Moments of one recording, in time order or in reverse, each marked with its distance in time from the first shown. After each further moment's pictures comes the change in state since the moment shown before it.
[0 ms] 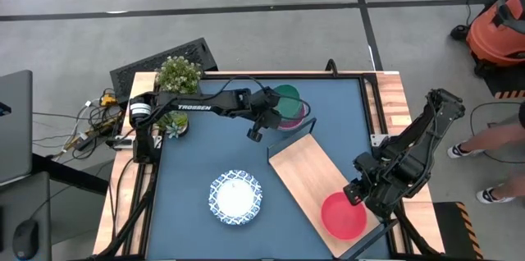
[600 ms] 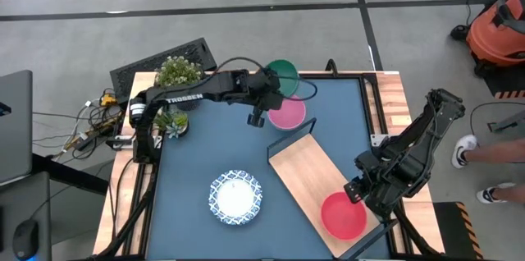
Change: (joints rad) left arm -0.029 0.000 0.456 -0.439 -0.160 -0.137; right arm 0.000 0.000 0.000 -0.044 -0.002 0.040
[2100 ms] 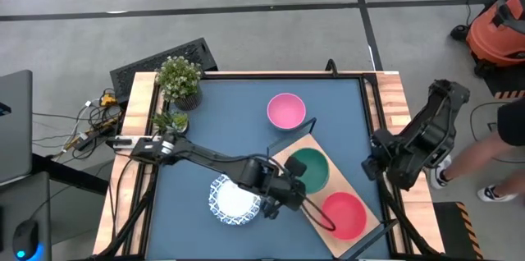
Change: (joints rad) left arm -0.517 0.380 0.336 -0.053 -0.019 -0.249; right arm 0.000 -0.258 0.000 -0.195 0.080 -0.099
